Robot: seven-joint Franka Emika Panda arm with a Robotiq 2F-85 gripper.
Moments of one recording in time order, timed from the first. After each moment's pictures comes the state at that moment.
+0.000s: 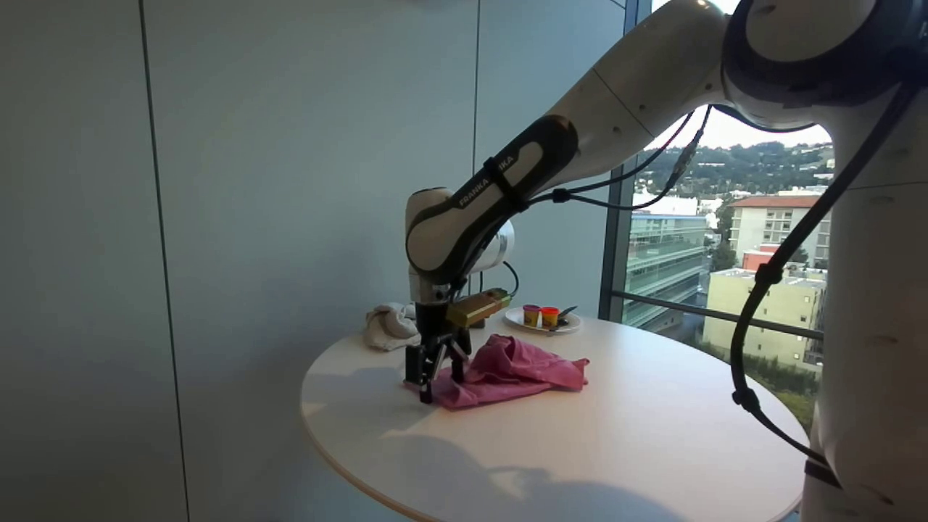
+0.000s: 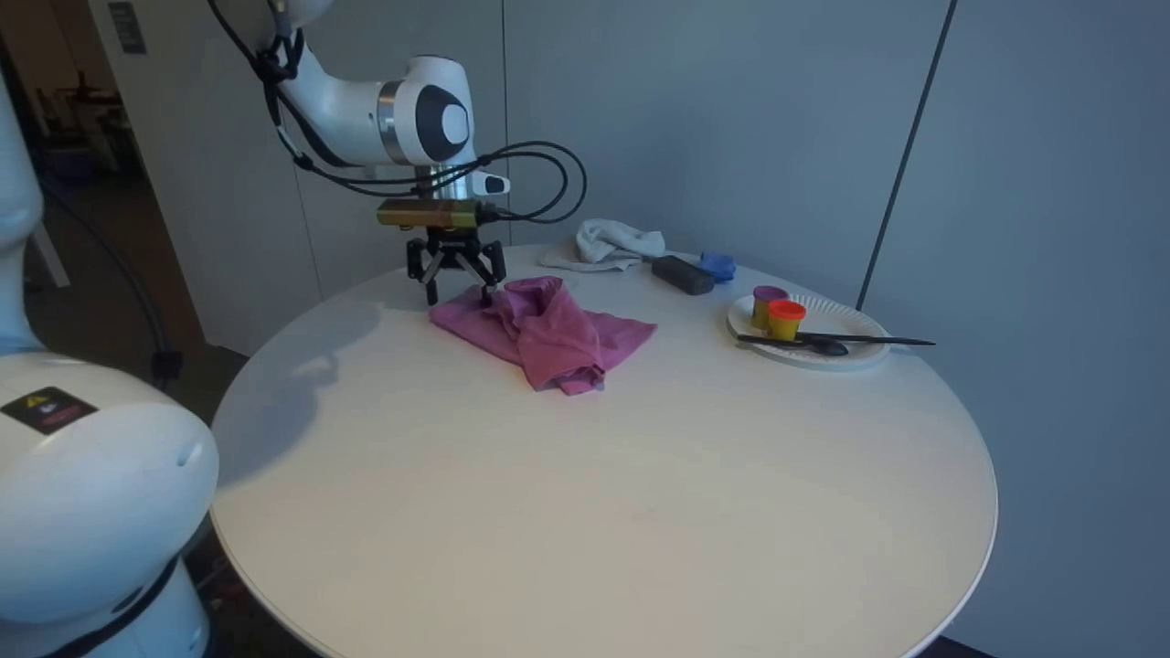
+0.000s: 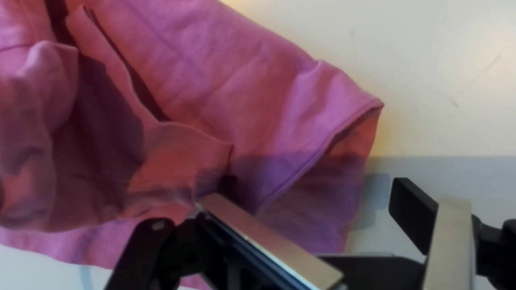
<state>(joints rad) 0.09 0.08 0.09 -2.19 -0.11 2.22 0.00</state>
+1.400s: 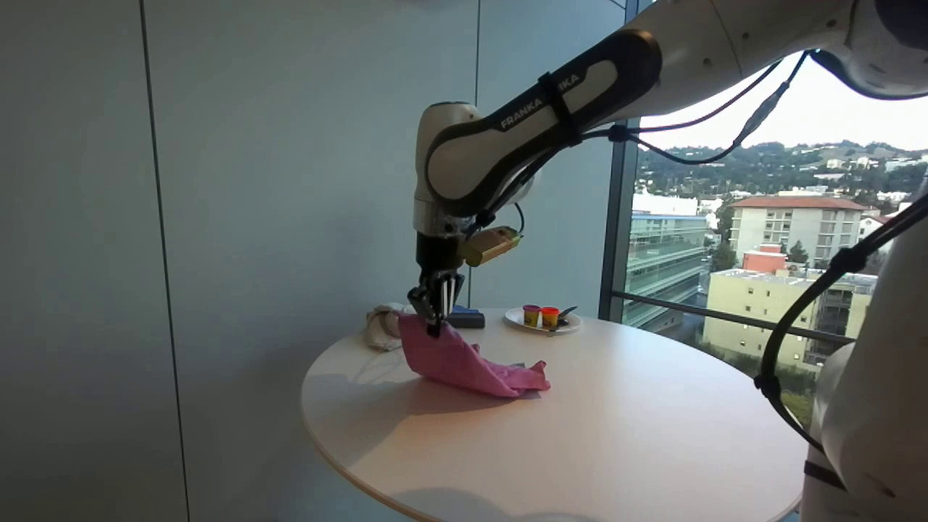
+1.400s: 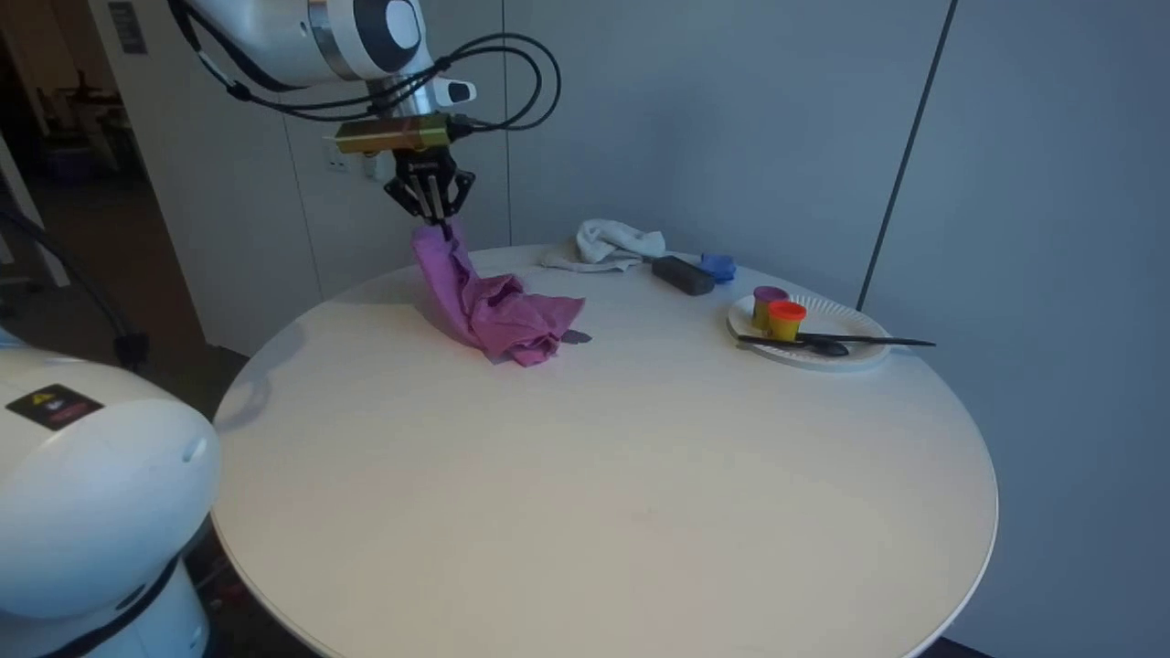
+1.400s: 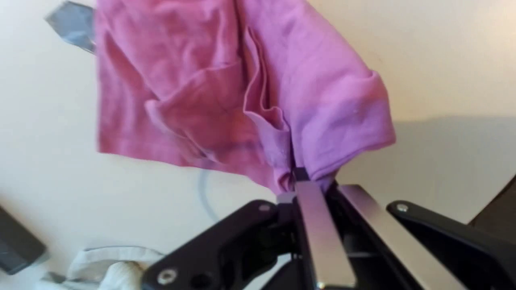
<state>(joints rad) 0.11 -0.20 0.12 -2.24 -0.15 2.19 -0.02</state>
